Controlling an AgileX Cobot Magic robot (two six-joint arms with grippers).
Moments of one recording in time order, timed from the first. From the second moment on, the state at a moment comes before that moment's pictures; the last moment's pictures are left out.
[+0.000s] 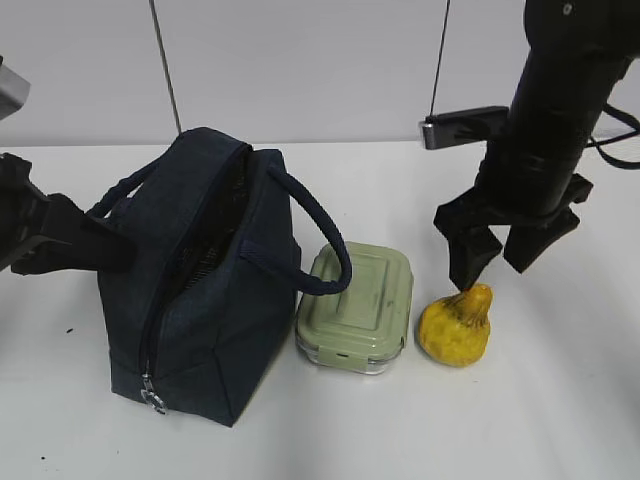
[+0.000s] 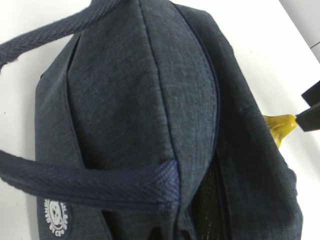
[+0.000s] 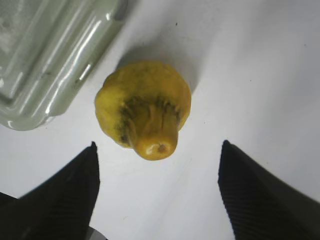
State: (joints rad) left arm -0.09 1.34 -0.77 -0.98 0.80 0.92; right arm 0.26 1.86 -1.42 0.11 1.19 -0.15
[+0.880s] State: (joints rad) left arm -0.09 1.34 -0.77 -0.98 0.80 0.92; right arm 0.26 1.83 -1.38 0.17 1.09 -0.22
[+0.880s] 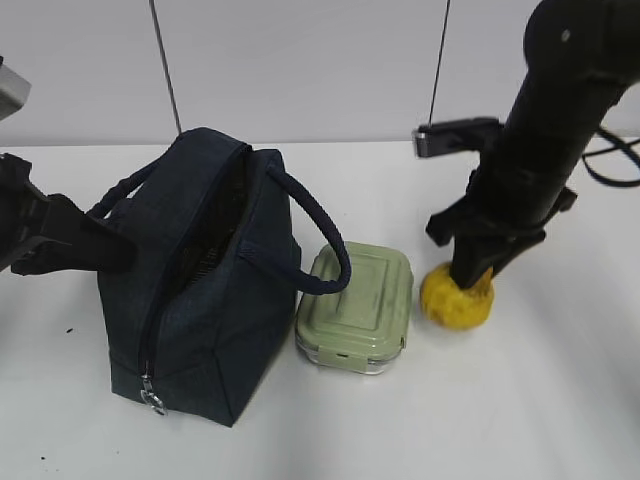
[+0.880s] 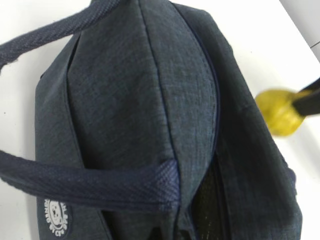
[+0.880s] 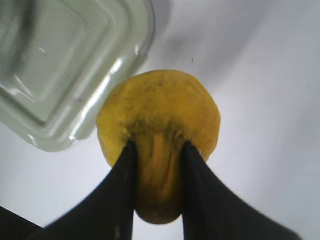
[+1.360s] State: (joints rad) left arm -0.09 1.34 -0.77 -0.98 0.80 0.92; right arm 0.42 1.75 -1.71 0.63 1.07 -0.49
